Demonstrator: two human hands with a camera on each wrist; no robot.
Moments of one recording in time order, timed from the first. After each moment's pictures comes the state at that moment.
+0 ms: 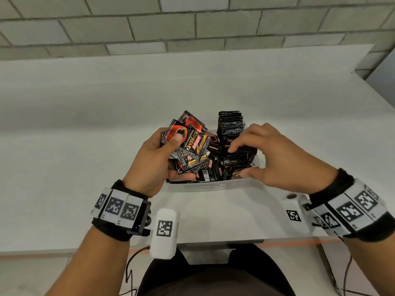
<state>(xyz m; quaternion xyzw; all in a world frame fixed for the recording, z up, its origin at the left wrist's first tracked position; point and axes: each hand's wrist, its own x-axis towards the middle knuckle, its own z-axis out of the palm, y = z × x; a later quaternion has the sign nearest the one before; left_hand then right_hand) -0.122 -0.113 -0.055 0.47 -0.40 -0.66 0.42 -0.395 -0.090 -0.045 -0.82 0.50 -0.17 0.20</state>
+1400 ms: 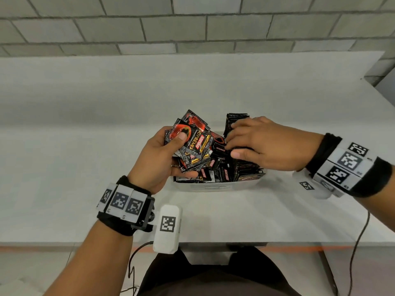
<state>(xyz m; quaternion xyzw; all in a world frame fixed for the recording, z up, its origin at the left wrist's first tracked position) -0.114 -0.114 -0.053 0.48 -0.40 -0.65 0.43 -0.385 -0.144 -0.033 -0.91 0.40 0.06 0.07</state>
